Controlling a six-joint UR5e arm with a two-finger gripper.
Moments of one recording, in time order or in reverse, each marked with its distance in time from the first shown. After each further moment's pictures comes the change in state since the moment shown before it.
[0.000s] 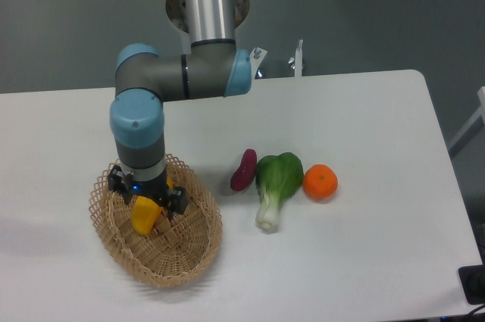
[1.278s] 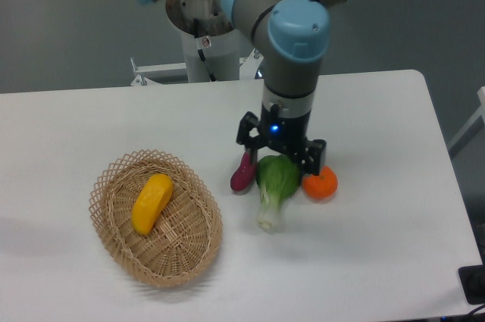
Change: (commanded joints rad) arm 0.353 0.193 0.071 -0.158 -0.104 0.375
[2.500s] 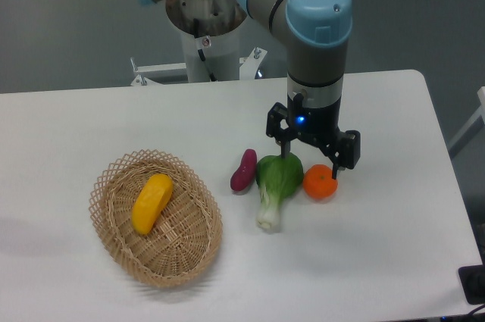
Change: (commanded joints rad) arm 0.113 -0.015 0.186 -0.126 0.107 0.294
